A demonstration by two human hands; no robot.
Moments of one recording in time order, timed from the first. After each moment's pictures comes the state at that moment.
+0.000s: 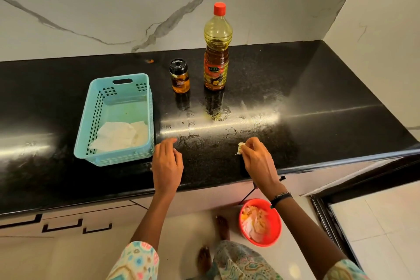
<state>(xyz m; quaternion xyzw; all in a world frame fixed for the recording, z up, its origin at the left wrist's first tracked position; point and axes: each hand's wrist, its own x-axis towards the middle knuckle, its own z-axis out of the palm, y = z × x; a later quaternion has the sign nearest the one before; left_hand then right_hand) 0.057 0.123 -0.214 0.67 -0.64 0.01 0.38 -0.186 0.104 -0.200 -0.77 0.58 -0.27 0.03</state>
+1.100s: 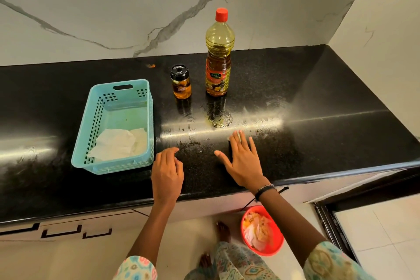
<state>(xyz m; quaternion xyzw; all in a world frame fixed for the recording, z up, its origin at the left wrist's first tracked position) 0.055 0.123 -0.214 0.68 -0.64 0.01 0.35 -0.151 0.077 -0.196 -0.77 0.63 -0.05 0.09</state>
